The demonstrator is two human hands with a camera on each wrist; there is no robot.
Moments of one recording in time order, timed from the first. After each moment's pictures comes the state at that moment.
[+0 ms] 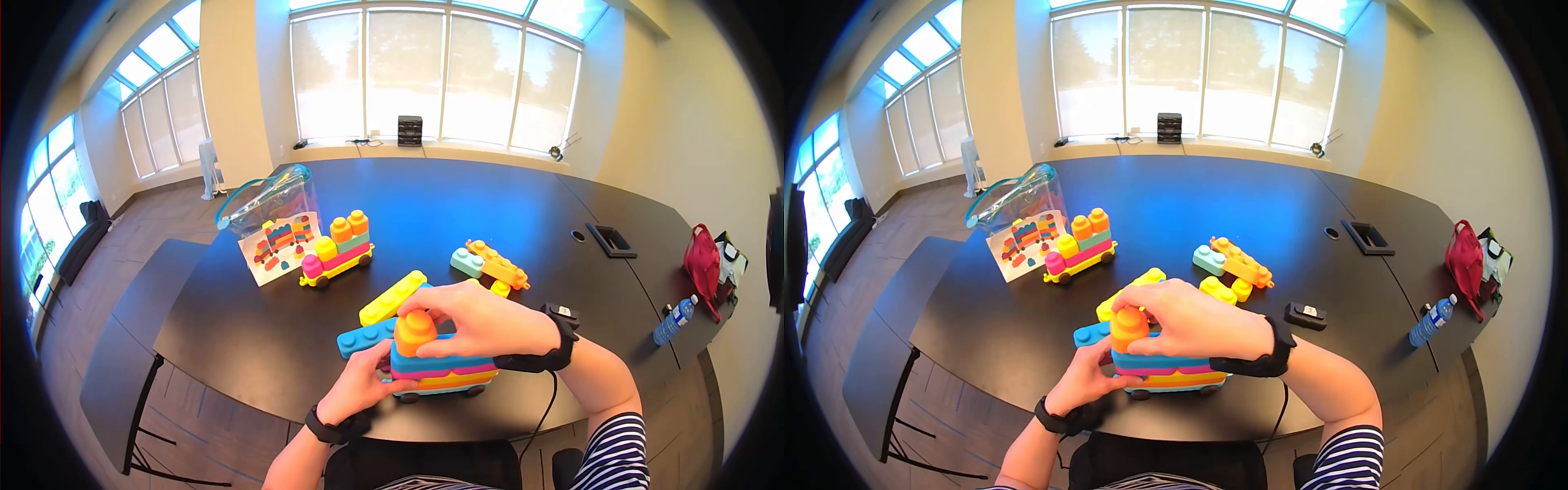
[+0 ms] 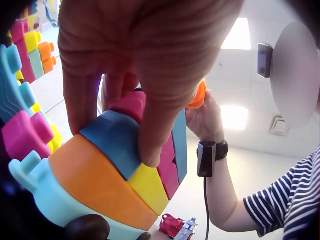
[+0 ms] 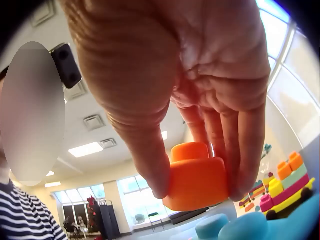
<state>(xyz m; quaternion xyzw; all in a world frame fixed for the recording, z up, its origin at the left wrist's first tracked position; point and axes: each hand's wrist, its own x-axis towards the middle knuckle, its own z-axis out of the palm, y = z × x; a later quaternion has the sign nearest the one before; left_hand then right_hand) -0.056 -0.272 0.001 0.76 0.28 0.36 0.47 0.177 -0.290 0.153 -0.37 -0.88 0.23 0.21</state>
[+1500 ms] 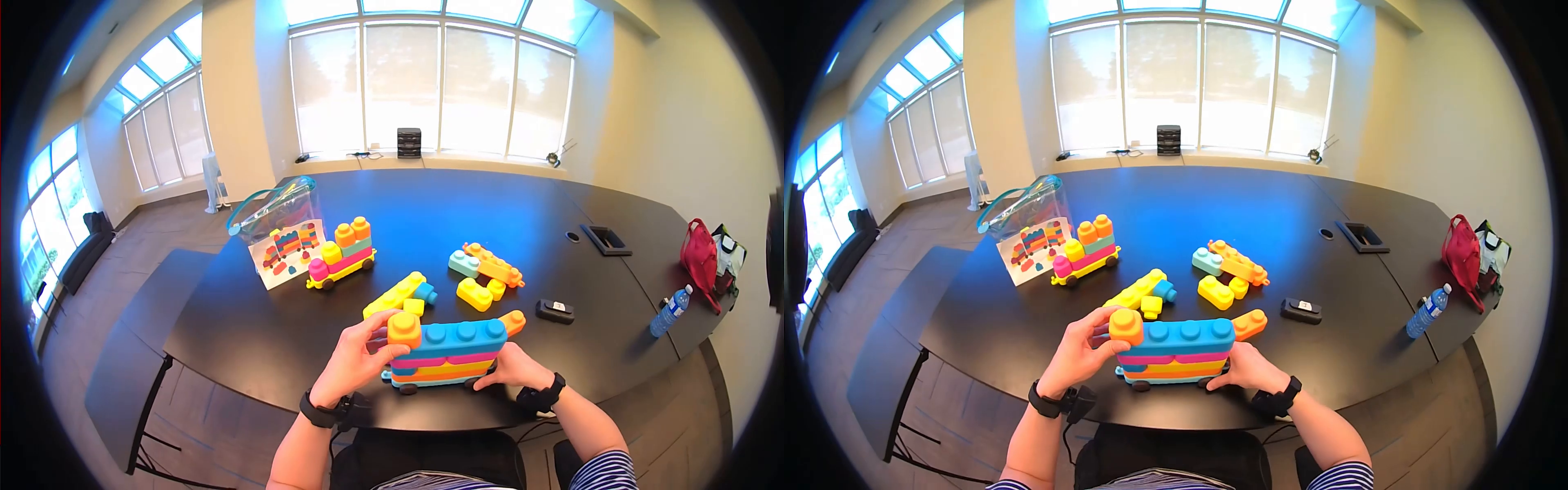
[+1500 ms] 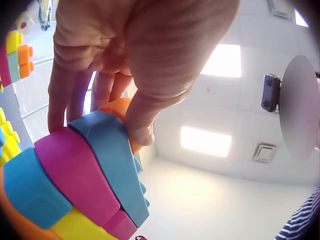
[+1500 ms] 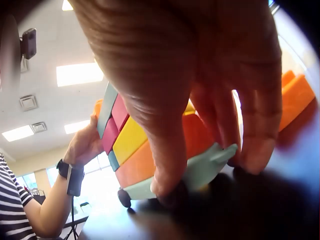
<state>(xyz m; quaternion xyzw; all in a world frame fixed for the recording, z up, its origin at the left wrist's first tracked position) -0.065 -0.275 0.042 0.77 0.25 0.41 0.42 0.276 -0.347 -0.031 -0.54 -0.75 0.27 0.25</state>
